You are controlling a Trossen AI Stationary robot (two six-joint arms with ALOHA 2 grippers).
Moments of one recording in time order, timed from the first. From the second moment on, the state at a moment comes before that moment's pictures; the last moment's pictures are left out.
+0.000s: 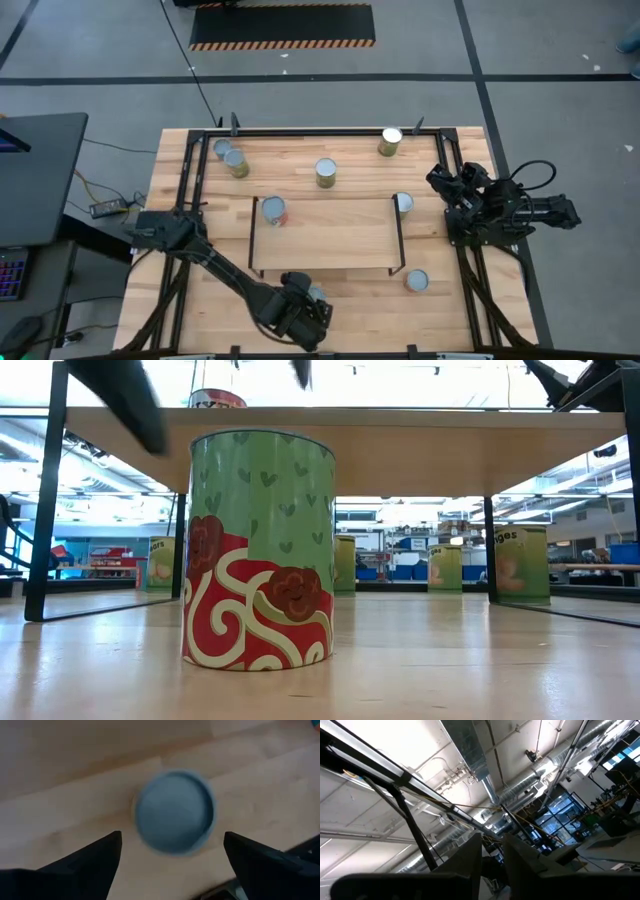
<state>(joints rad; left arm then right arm) -0.63 2.16 1.94 -1.10 -0.34 -1.88 -0.02 0.01 0.01 0.64 0.11 0.61</state>
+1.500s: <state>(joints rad) -0.61 2.25 2.02 -1.03 -0.25 -1.28 -0.02 0.02 0.01 0.57 0.11 0.57</state>
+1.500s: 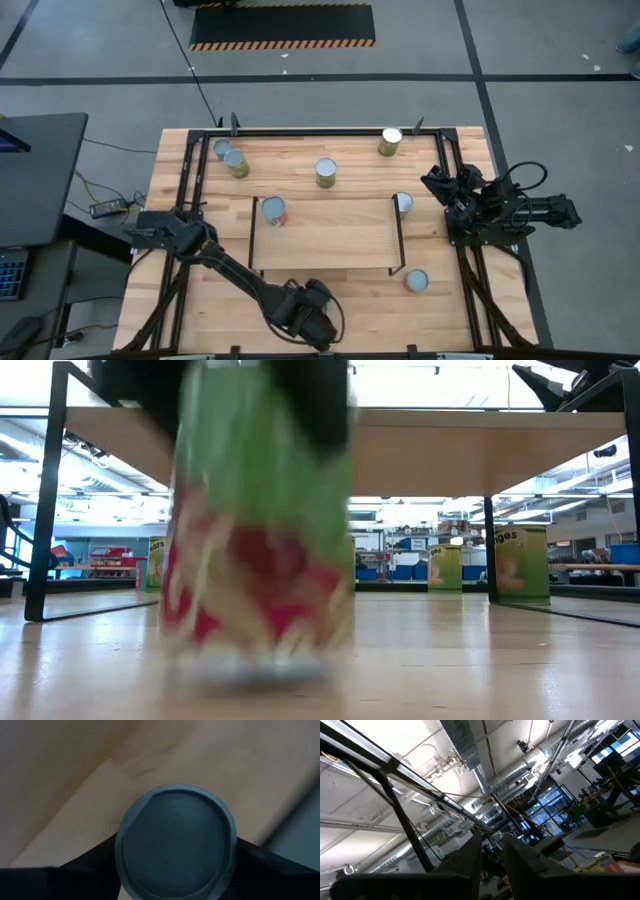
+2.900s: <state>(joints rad) -0.34 1.71 2.22 -1.56 0.07 0.55 -0.02 0.04 0.01 0.63 0.19 0.59</state>
